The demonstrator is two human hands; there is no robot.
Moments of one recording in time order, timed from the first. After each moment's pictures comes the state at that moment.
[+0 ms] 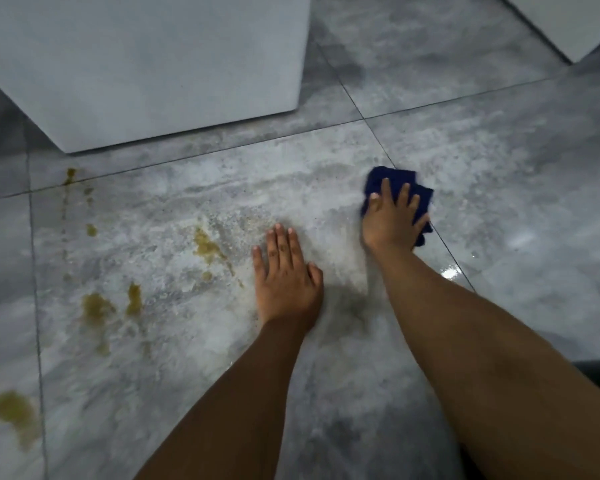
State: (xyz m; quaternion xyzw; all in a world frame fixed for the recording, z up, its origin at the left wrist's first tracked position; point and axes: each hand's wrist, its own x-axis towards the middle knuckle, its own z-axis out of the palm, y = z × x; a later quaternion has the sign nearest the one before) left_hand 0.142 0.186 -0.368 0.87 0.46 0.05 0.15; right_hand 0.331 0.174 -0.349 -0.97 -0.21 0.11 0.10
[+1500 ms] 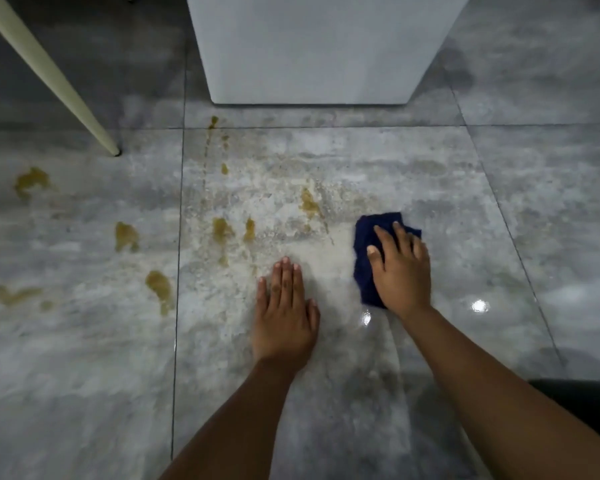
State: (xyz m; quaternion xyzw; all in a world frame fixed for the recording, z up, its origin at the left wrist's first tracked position) left_hand -0.029 0.136 -0.367 0.84 0.52 0.05 0.12; right_hand 0.178 0.130 -0.345 -0.87 -0.49 0.07 0.06
